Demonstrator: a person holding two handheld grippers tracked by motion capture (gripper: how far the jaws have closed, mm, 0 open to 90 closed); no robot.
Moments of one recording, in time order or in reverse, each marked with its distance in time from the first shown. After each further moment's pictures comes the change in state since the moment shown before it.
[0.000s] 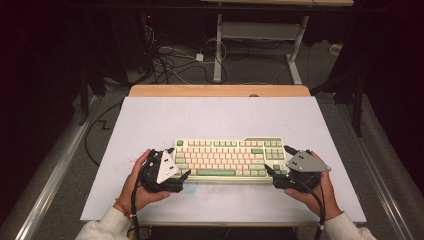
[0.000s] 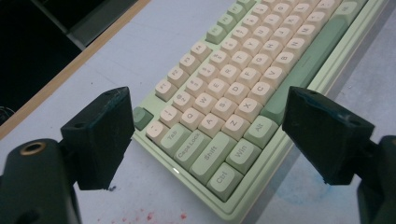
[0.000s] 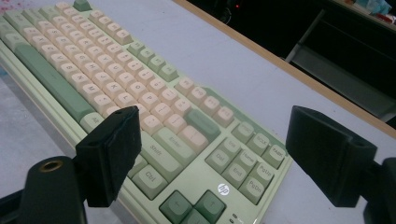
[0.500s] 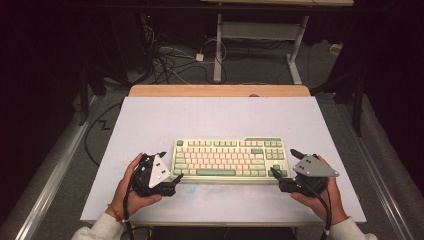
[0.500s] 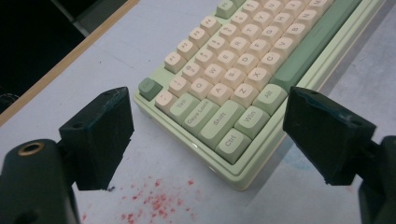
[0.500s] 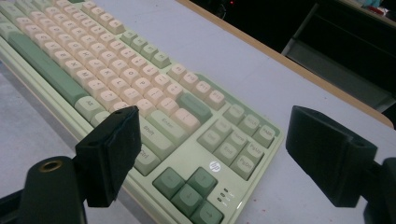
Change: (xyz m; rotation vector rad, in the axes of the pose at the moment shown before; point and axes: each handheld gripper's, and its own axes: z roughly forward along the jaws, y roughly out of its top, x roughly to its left) left arm 0.003 -0.020 -0.010 0.030 0.024 -0.012; right arm -0.004 -0.014 -0.012 0.007 -0.019 0.018
